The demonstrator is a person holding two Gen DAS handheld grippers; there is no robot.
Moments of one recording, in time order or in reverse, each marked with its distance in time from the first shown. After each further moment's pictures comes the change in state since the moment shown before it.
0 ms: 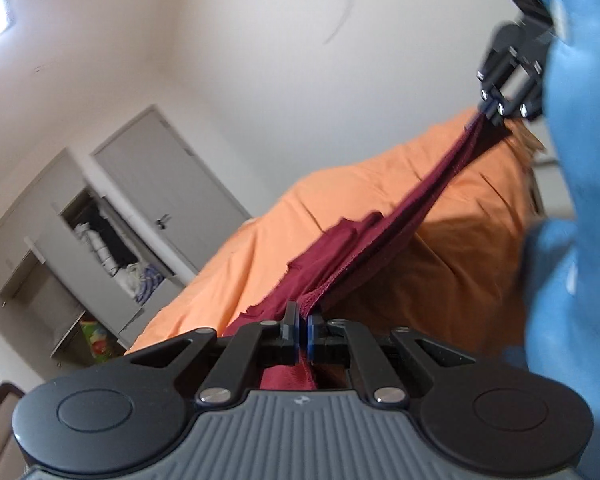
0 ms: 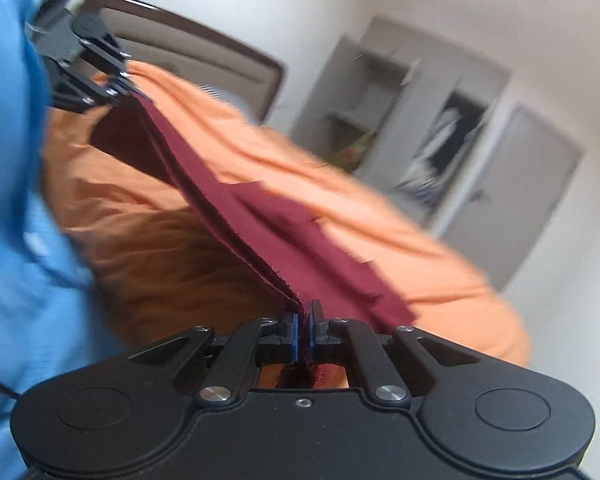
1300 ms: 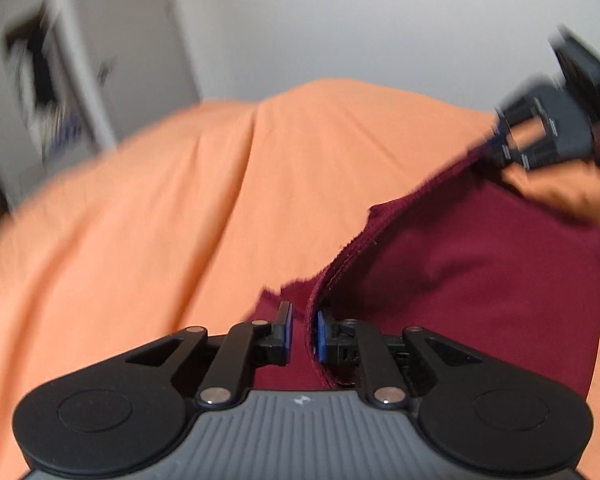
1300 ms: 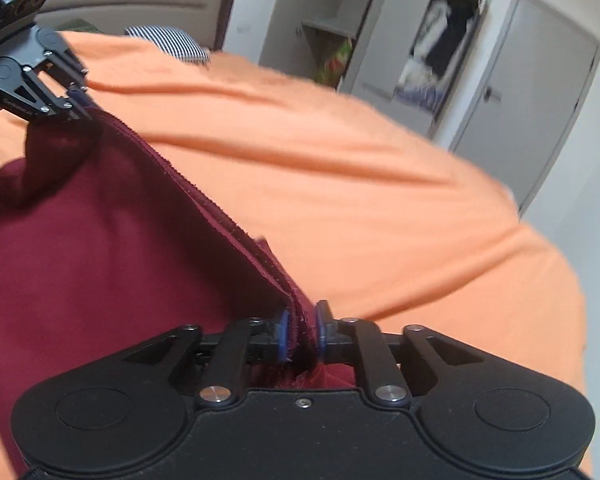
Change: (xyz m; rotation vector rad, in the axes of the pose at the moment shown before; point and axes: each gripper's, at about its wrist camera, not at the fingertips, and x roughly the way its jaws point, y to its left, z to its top) left arm 0.389 0.238 -0.083 -0.488 0.266 -0.366; right arm 0.397 -0.221 0.035 0.172 0.276 0.056
